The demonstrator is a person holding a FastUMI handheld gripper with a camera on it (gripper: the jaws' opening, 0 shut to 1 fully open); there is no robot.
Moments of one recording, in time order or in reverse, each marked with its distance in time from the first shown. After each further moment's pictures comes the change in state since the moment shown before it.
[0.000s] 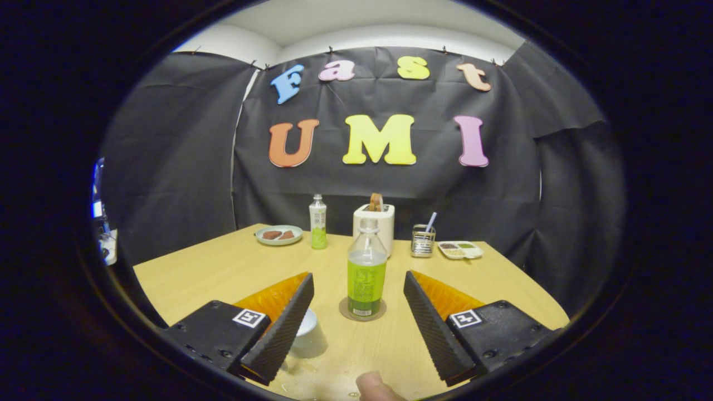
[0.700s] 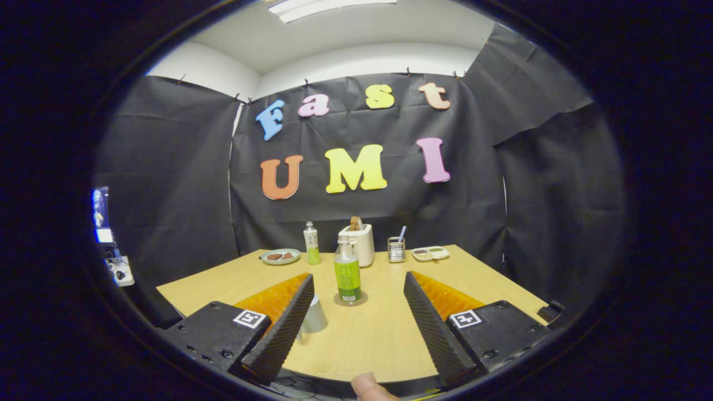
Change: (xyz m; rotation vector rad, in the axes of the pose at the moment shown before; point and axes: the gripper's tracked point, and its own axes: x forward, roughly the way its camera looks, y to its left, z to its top) arm -0.149 -0.038 -0.008 0.110 -0.104 -0.059
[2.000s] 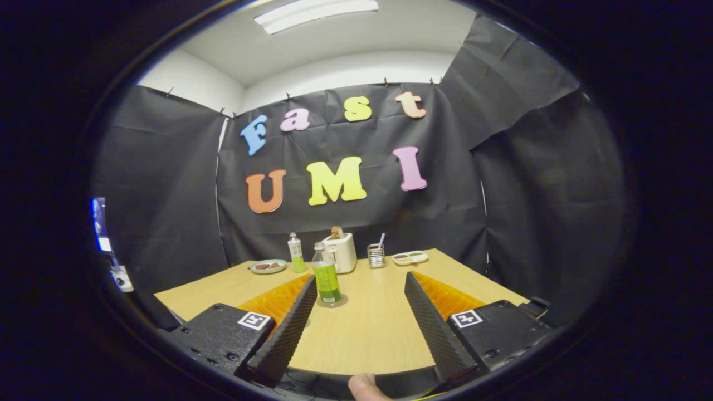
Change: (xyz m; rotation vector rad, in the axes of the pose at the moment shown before) arm -0.037 -0.038 0.003 0.032 -0.086 -0.050
